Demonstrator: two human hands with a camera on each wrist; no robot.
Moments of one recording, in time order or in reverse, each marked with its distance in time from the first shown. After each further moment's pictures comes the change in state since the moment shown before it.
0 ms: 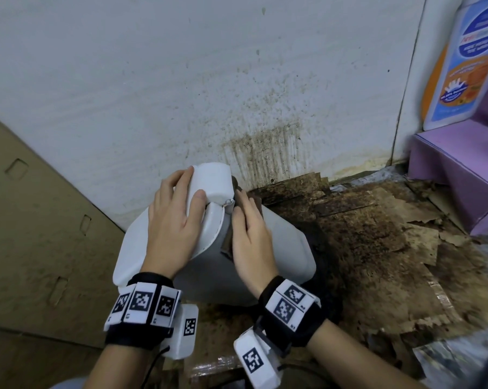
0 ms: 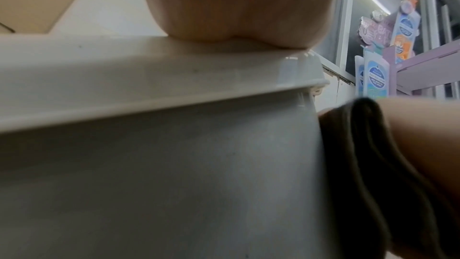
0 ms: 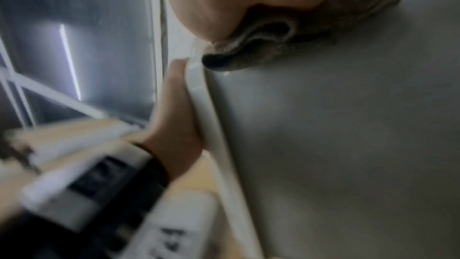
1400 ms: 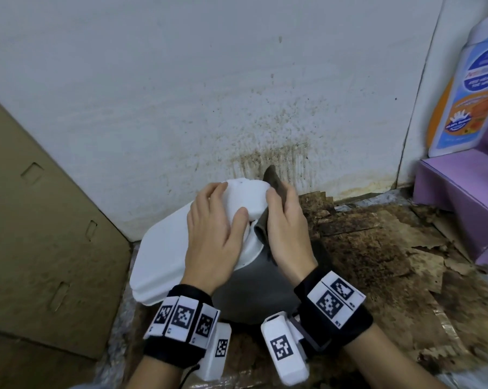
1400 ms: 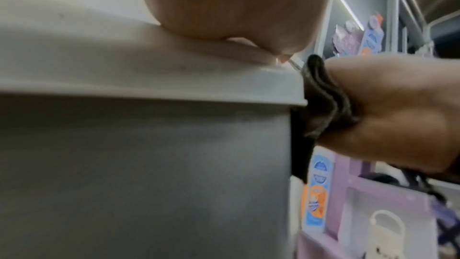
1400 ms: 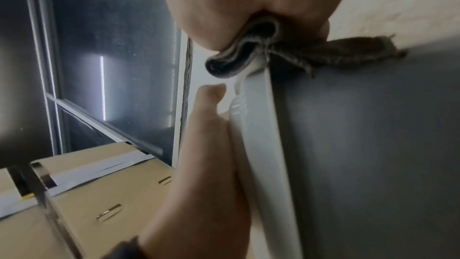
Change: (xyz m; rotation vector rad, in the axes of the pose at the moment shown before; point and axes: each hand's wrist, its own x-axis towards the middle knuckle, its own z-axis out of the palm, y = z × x) left_hand -0.007 0.037 0.018 -0.091 0.005 0.033; right_hand 0.026 -0.050 -0.042 0.040 0.082 0.025
